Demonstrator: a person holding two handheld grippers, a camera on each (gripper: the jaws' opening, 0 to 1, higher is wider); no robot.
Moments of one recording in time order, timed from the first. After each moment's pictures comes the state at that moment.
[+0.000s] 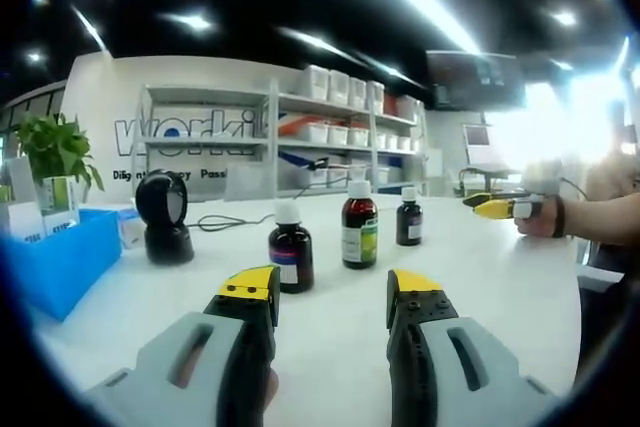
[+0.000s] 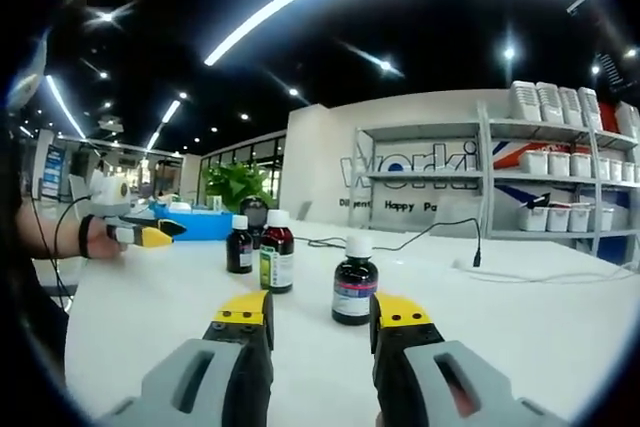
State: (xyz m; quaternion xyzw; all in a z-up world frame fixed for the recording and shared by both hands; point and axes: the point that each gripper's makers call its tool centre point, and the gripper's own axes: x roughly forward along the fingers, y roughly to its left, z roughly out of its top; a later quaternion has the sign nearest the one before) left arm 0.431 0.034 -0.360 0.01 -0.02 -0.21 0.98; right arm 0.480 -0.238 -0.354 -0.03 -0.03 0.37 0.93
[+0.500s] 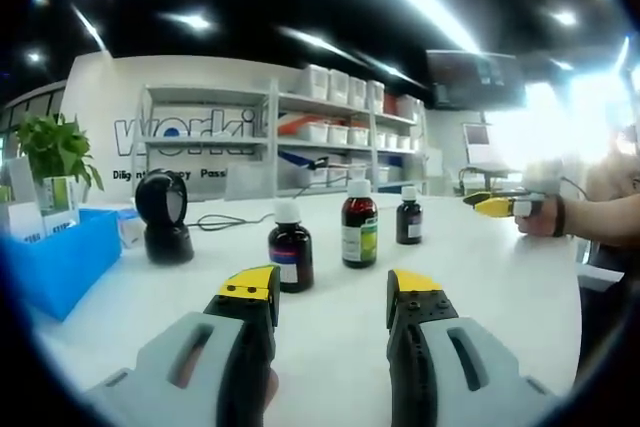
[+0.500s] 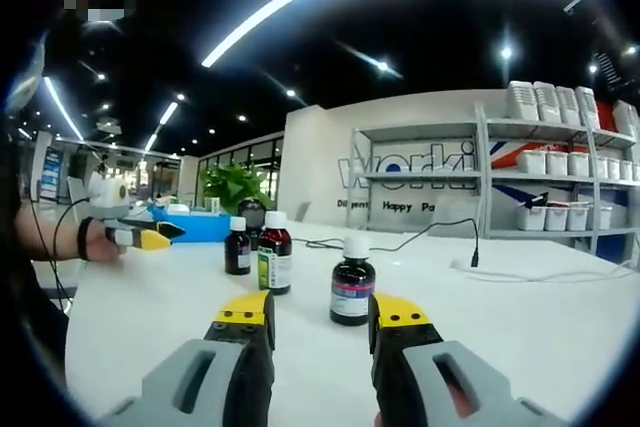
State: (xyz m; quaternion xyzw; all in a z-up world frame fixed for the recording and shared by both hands) left arm 0.431 0.033 -0.361 0.02 -0.02 -0.21 0.98; right arm 0.481 -0.241 -0.354 -0.03 -0.04 0.36 0.93
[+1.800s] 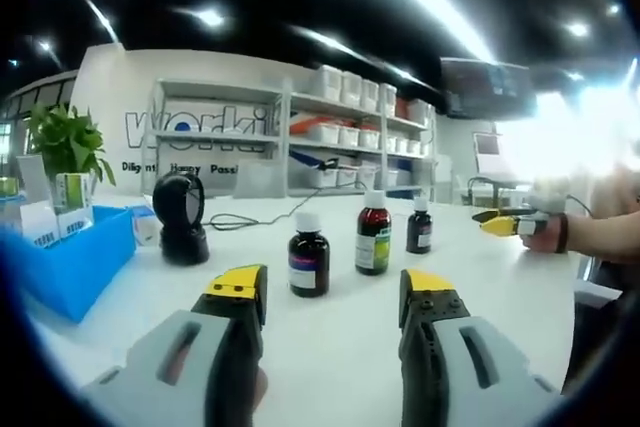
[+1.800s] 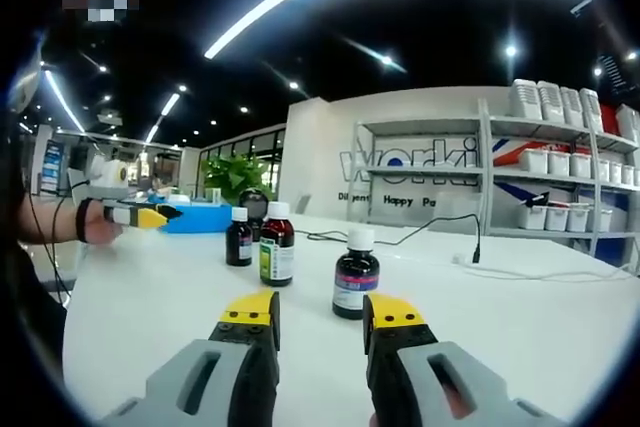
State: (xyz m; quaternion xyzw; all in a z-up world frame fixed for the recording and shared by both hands) left arm 0.435 0.053 -0.339 0.00 -0.02 -0.18 0.98; right arm 0.480 -0.237 -0.361 -0.04 -0.02 0.36 0.93
